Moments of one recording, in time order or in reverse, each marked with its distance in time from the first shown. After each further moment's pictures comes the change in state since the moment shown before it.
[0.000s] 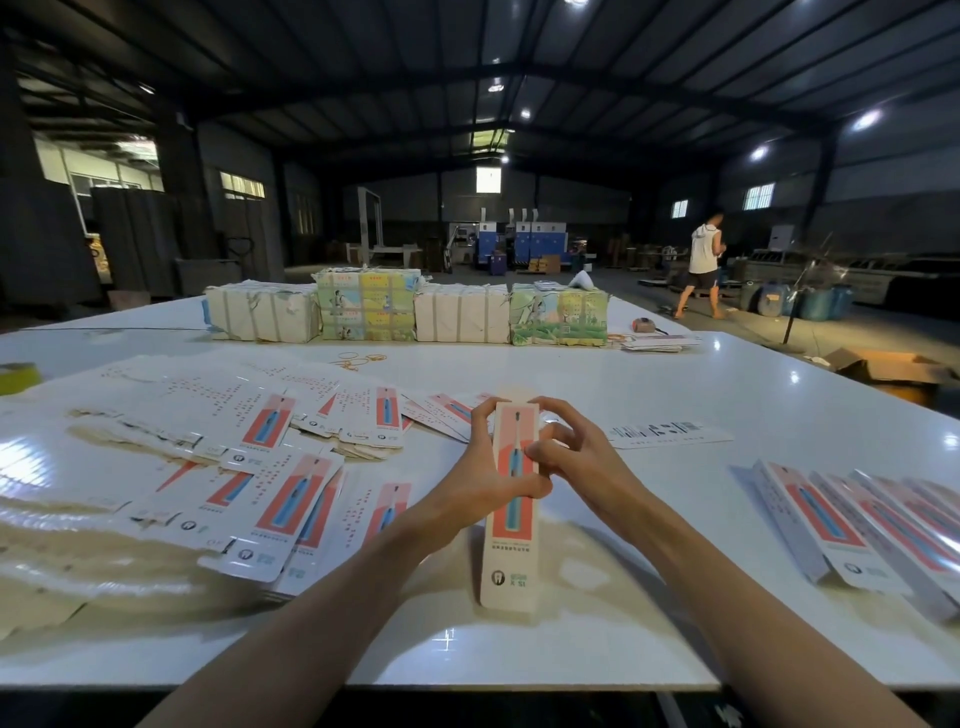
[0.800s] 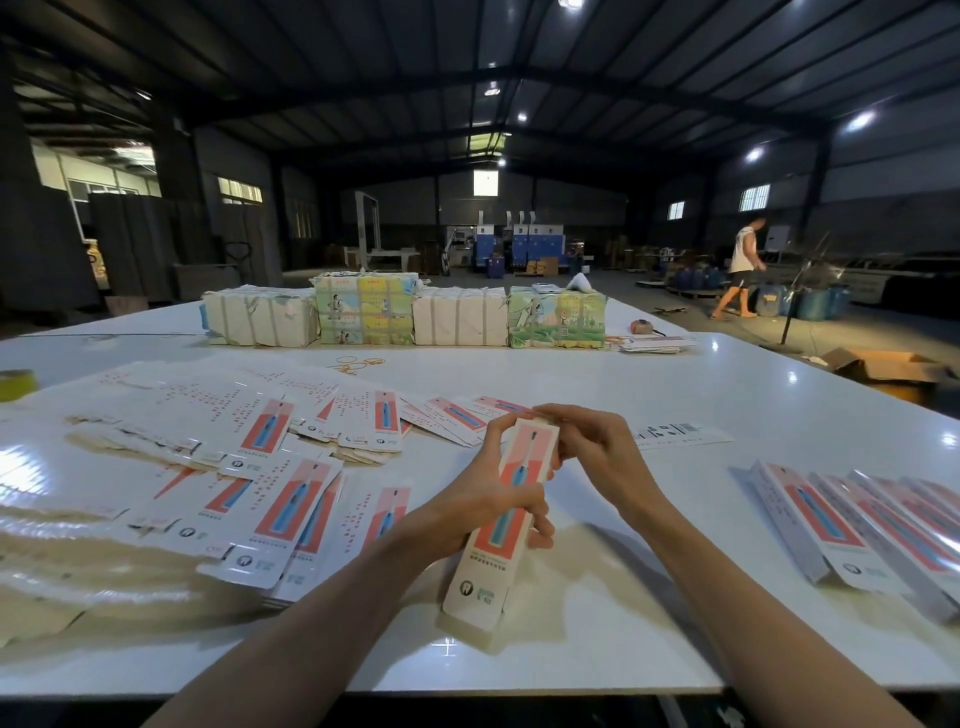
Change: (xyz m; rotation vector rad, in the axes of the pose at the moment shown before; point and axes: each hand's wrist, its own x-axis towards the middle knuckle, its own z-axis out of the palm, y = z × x) left_hand 0.007 -0.008 0.001 -0.092 -0.122 -0.034; right_hand 0.000 -0.007 -0.013 -0.202 0.188 -0.210
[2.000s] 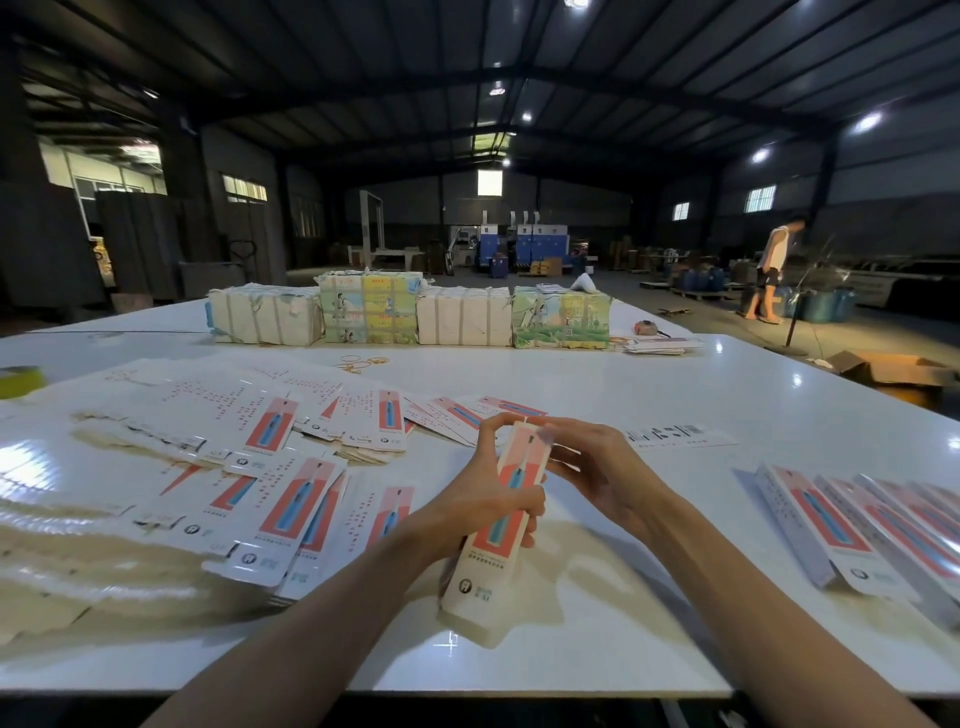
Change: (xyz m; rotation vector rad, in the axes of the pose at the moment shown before) left_hand -0.003 -0.004 -0.005 0.010 0.084 0.032; right_hand 0.000 -0.010 0.005 0.572 -0.101 0.452
